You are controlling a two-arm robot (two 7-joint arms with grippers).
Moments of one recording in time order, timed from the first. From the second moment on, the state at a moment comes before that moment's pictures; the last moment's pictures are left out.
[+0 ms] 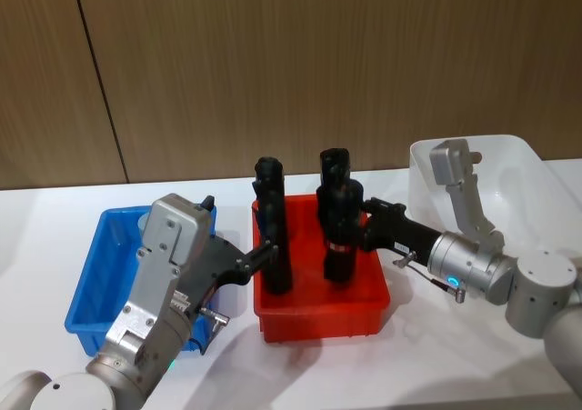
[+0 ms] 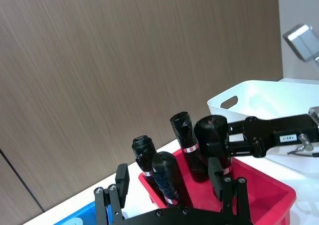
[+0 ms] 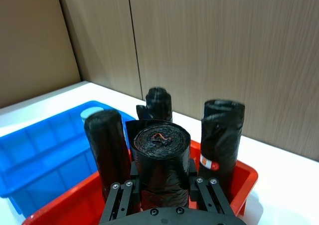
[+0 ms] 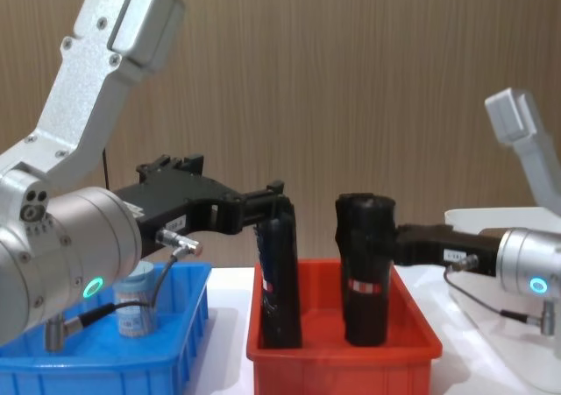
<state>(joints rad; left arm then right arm) -0.24 0.38 0.45 -1.63 -0.20 0.01 -0.01 0.80 0.10 -0.31 -0.51 0.28 -0.25 0.73</state>
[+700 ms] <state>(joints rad) -0.24 0.38 0.45 -1.63 -0.20 0.01 -0.01 0.64 0.20 -0.24 -1.00 0.32 -0.09 0.61</state>
